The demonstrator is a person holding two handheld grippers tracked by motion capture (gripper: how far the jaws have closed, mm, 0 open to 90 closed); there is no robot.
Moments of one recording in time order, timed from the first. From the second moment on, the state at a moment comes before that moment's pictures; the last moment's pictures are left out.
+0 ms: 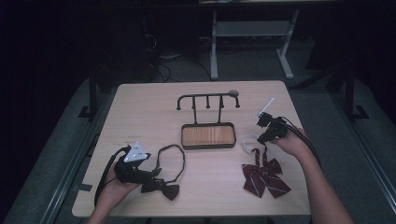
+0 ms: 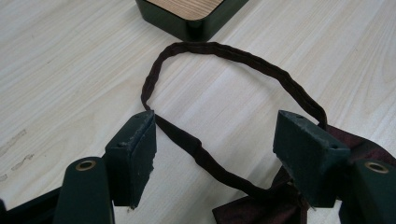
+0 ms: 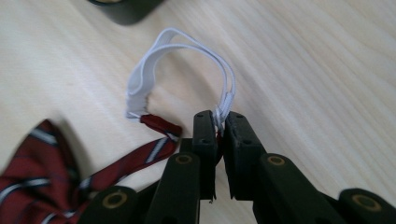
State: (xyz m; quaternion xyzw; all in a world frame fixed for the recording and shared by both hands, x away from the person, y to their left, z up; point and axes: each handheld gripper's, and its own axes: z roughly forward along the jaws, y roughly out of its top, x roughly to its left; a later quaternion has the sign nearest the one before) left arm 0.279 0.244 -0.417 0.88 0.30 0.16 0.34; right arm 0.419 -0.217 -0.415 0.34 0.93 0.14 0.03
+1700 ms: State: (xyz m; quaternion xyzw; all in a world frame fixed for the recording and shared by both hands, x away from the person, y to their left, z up) left arm 0.279 0.245 -0.417 0.88 0.30 0.16 0.34; right arm 0.380 -0.195 -0.303 0.25 0.94 0.23 0.03
